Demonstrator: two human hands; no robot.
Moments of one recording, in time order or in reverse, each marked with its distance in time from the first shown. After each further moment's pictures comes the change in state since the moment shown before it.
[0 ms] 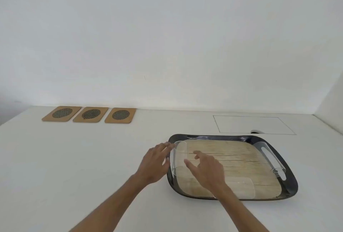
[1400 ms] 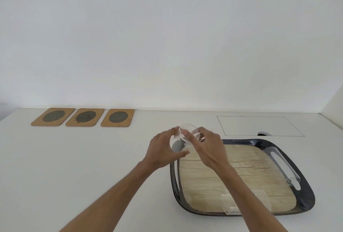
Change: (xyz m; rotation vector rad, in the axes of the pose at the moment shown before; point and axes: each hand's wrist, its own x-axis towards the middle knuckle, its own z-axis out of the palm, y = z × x) left_hand 0.073 -0.008 -0.031 -0.303 0.137 -0.018; right_hand 0.072 -0.053 -0.045 0.369 0.015 0.072
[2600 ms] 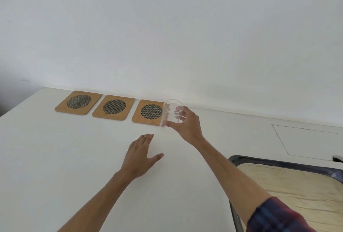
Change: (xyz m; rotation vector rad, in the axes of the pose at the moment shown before) left_hand -0.029 -0.239 -0.084 0.276 -0.128 -0.425; right_hand 0.154 -0.090 0.240 0.320 -0.200 -0.002
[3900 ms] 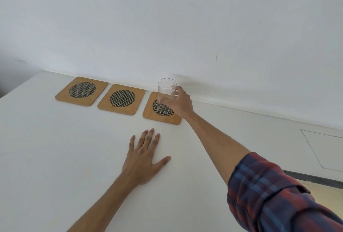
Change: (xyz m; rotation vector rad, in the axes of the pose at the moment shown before) left_hand 0.012 -0.054 0.014 0.254 -0.077 0.022; right_hand 0.123 0.010 0.101 -0.138 -0.118 0.079
